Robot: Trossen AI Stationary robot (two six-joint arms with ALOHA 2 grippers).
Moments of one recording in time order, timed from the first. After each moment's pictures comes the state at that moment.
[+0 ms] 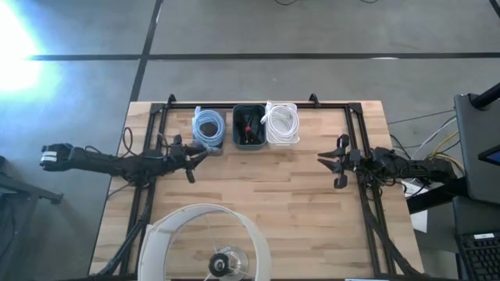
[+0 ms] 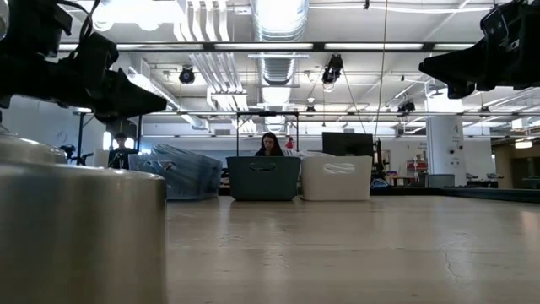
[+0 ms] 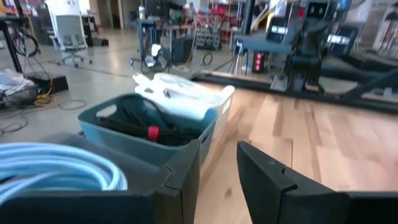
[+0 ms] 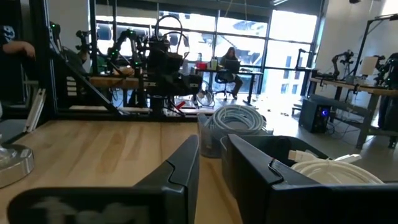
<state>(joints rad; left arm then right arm) 0.01 0.58 0.01 0.55 -0.39 -0.09 0.01 0.01 0.01 0.10 0.16 -0.06</state>
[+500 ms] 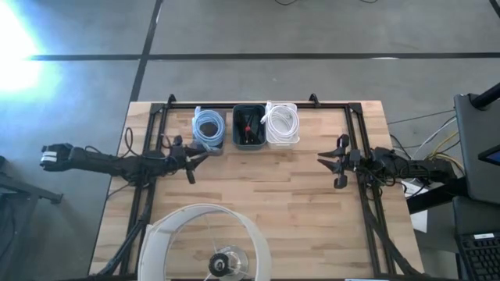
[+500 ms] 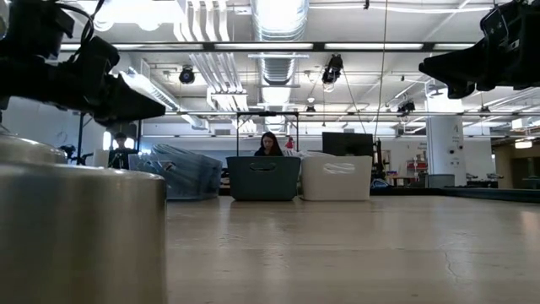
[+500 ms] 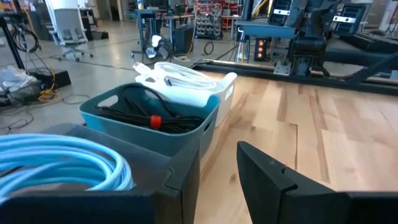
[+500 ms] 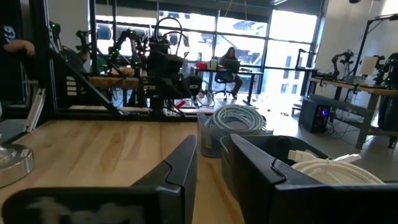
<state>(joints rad) 0.01 0.58 0.01 0.50 -0.39 -0.07 0.01 0.01 0.01 0.10 0.16 -0.06</state>
